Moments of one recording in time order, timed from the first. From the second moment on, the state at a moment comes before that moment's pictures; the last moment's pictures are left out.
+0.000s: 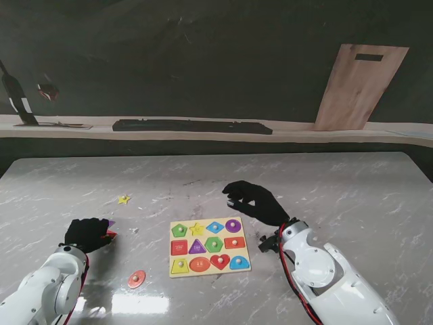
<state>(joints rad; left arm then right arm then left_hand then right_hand) 1.62 -1.03 -1.34 -1.40 1.18 0.11 0.07 -1.43 -1.16 1.13 -1.41 -0.22 -0.38 -0.07 1.00 -0.31 0.18 -0.06 0.64 0.17 1.00 0.47 0.77 0.24 0.73 0.77 0.67 0.24 0.99 0.94 0.44 0.34 1.44 0.79 0.33 -0.38 0.61 -0.06 0.49 -0.14 0.62 0.56 0.66 0.02 0.68 0.37 0.69 0.11 0.38 0.52 0.25 0.29 0.86 0.50</state>
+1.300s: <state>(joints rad) 1.68 -1.04 -1.35 -1.47 1.13 0.06 0.07 -1.43 -1.16 1.13 -1.41 -0.22 -0.38 -0.08 0.89 -0.41 0.59 -0.06 0.69 0.17 1.03 0.46 0.84 0.25 0.73 0.92 0.69 0.25 1.00 0.94 0.47 0.34 1.45 0.79 0.33 -0.38 0.61 -0.06 0.49 -0.14 0.62 0.56 0.66 0.02 0.68 0.37 0.69 0.11 0.38 0.52 0.25 0.29 0.86 0.50</state>
